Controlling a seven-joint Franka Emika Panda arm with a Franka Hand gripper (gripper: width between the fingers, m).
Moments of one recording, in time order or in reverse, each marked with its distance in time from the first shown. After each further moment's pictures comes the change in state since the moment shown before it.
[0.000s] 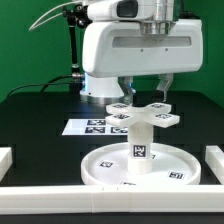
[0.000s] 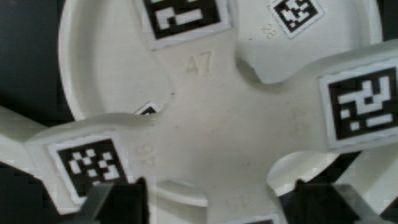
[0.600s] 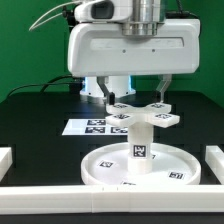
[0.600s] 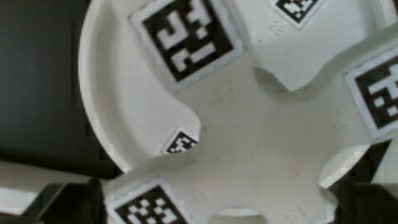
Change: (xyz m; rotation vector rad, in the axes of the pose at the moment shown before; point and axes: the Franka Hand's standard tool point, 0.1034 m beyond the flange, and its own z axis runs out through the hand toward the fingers) arm -0.011 0.016 0.001 0.014 -0.012 0.299
